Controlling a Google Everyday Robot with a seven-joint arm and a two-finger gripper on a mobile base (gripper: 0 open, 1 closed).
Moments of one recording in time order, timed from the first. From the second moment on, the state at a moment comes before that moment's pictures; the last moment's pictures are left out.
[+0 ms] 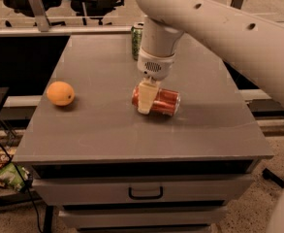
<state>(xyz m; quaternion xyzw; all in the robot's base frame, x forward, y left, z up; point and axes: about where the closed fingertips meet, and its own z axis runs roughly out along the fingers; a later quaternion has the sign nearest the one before) 0.567 -0.028 0.849 -0.62 0.78 0.05 0.05</state>
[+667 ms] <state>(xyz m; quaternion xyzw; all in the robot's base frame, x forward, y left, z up) 0.580 -0.040 0.901 -0.63 0.75 0.14 0.16</state>
